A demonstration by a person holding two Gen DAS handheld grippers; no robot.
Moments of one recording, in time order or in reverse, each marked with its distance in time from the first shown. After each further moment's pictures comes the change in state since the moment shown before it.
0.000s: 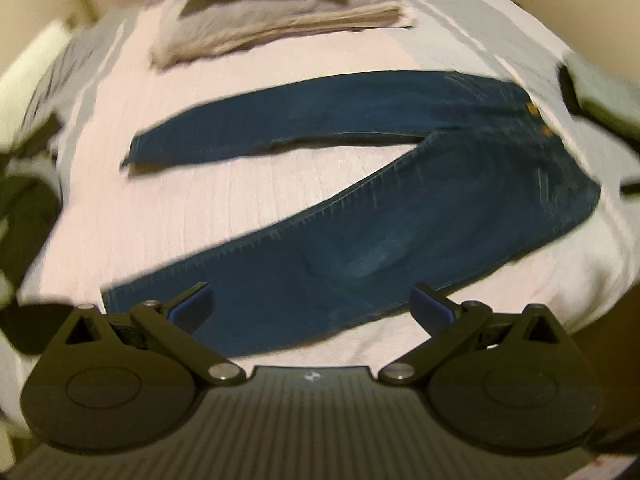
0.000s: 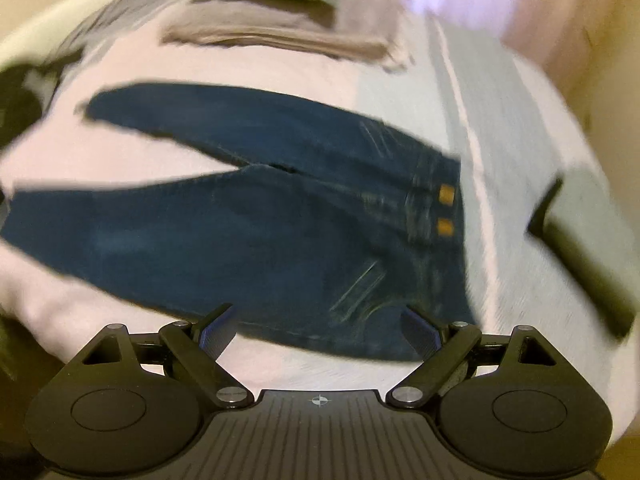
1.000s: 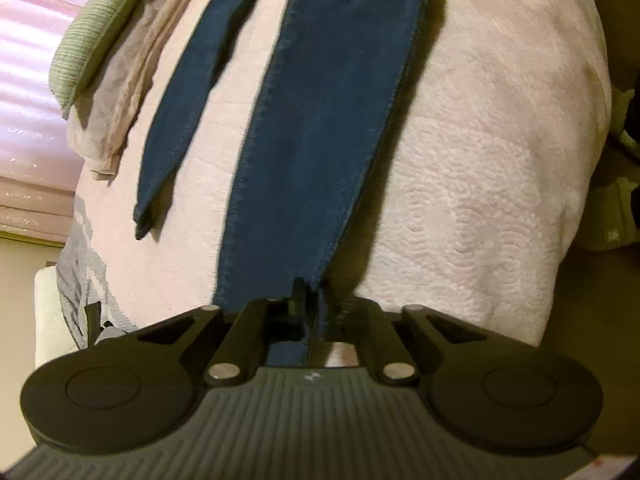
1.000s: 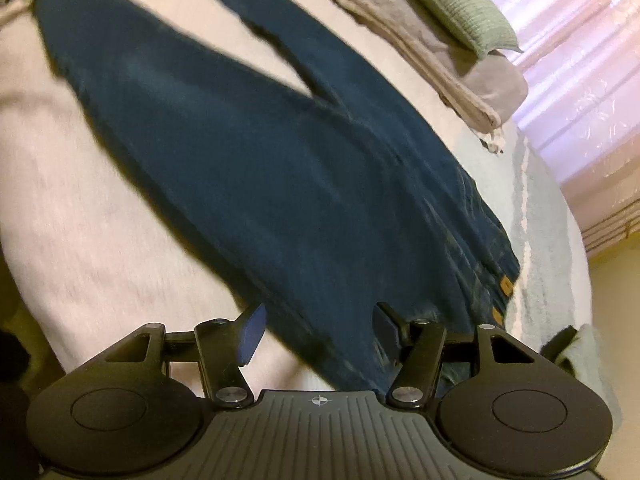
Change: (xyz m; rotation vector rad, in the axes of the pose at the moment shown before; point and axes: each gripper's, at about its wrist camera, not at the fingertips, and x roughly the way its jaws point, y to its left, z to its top) left arm 0.151 0.112 -0.182 0.937 -0.047 0.218; right arm 0.131 0.088 -0.085 -0.537 -0.073 -0.137
